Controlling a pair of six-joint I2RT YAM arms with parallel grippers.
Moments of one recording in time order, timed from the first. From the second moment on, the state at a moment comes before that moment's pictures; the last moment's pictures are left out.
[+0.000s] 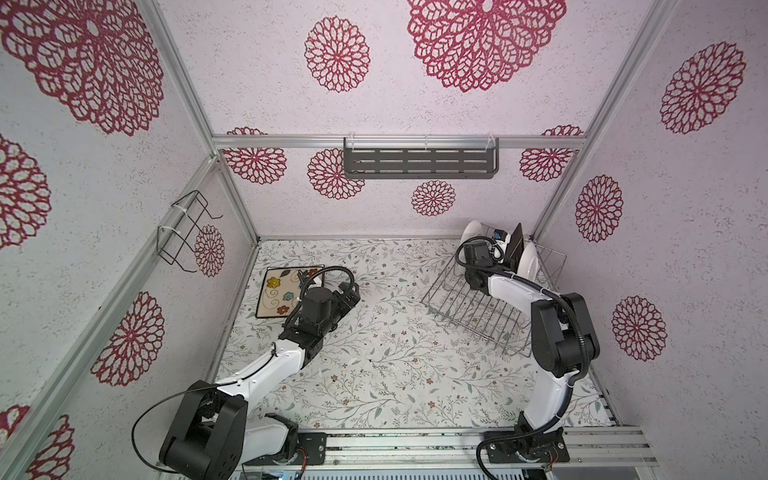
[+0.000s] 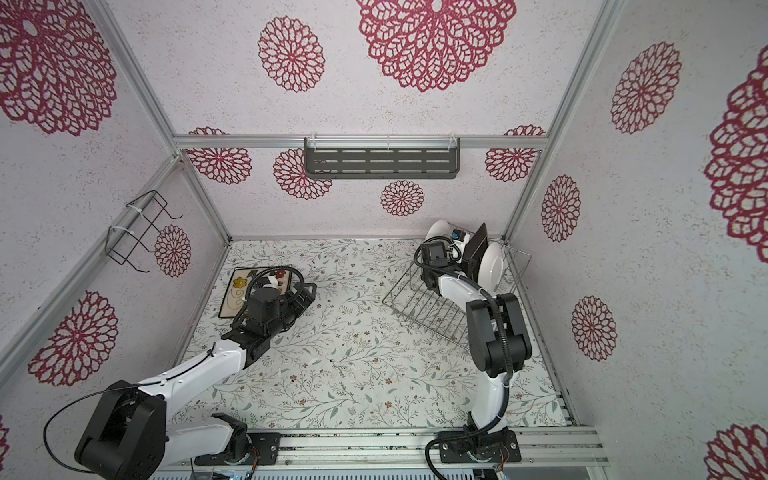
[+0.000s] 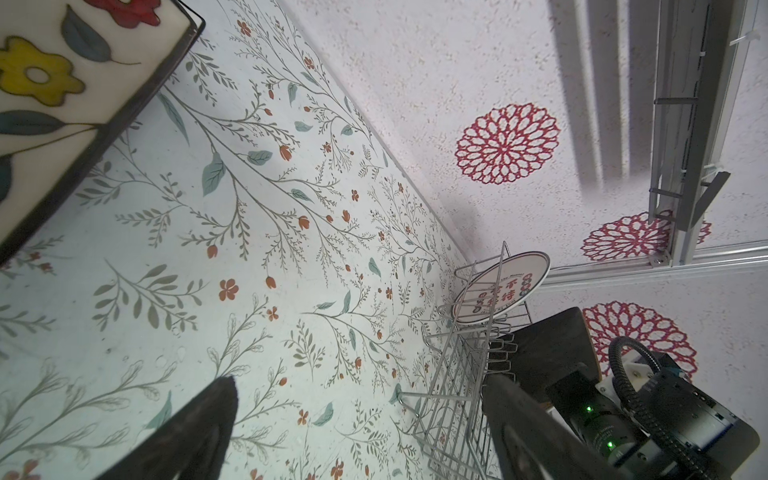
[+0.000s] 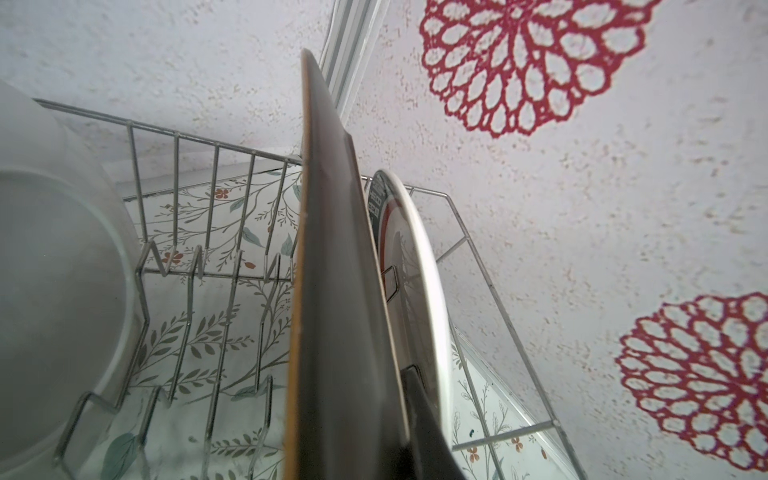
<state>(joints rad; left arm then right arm) -0.38 1.27 0.63 0.21 -0.04 -1.05 0.28 1.88 1.32 -0.14 1.10 0.25</state>
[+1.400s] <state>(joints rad) -0.38 1.27 0.63 0.20 -0.03 -1.05 0.31 1.80 1.23 -0.02 1.10 0.08</state>
